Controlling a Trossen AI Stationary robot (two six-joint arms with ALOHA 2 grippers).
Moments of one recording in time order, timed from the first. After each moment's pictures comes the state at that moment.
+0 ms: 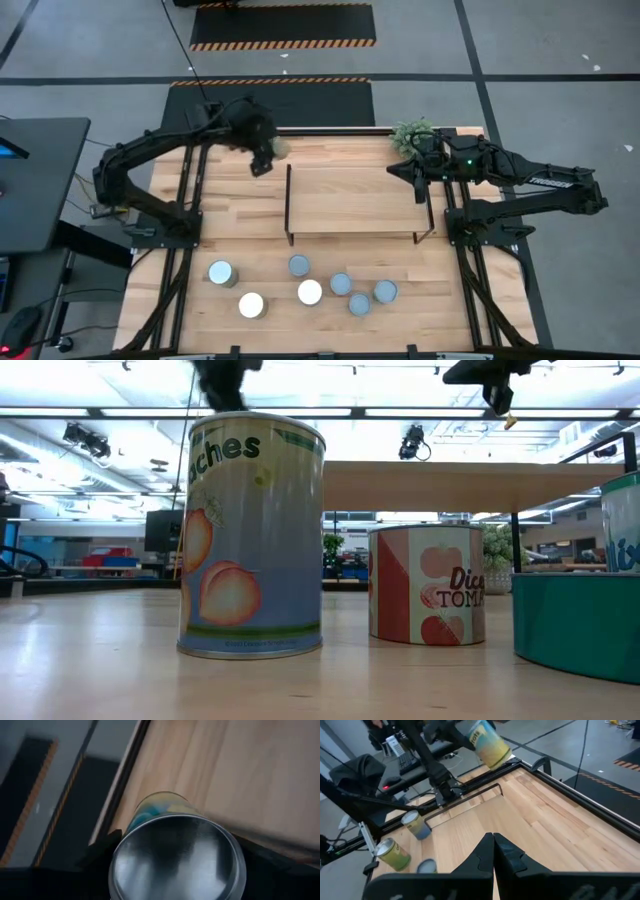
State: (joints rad) left arm 0.40 1.43 1.60 -1.07 -0.13 0.19; right arm -0.15 0.75 0.87 -0.41 0.05 0.37
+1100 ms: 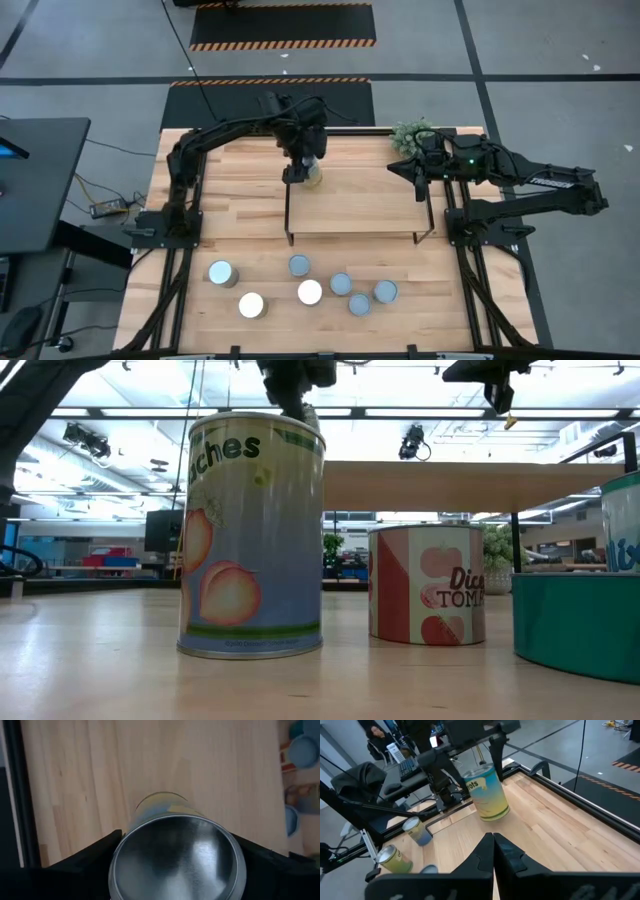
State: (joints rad) left arm 0.35 2.01 2.23 -1.47 0.18 0.44; right arm -0.15 0.75 0.87 -0.40 0.06 0.39
